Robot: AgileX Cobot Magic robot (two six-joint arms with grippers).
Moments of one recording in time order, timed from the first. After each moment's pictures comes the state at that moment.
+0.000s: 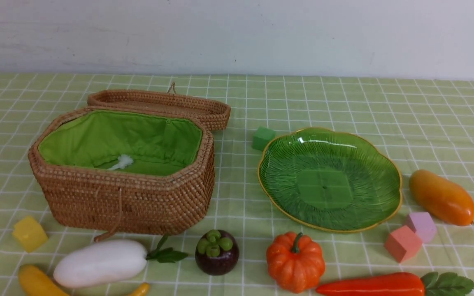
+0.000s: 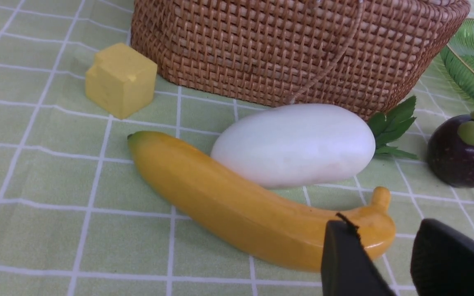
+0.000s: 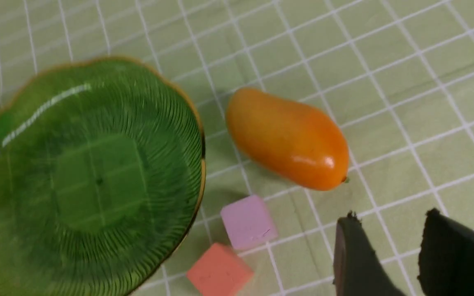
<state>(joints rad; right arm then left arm) -0.18 1.17 -0.94 0.20 0.69 0.06 -0.09 -0.01 0.03 -0.30 0.39 -0.03</state>
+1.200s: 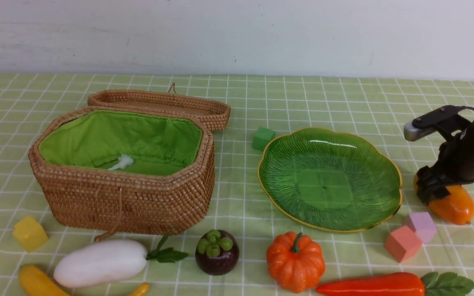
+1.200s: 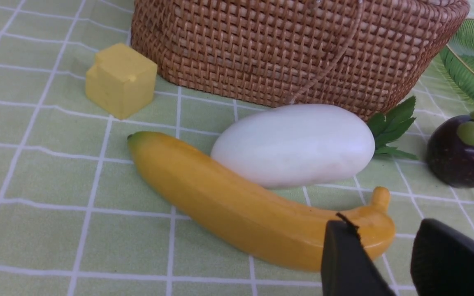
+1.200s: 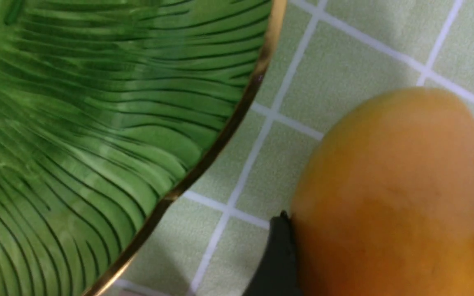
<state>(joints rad) -0.06 1.97 -1.38 0.02 0.71 -0.47 -0.09 -0.01 0.03 -0.30 0.39 -0.03</state>
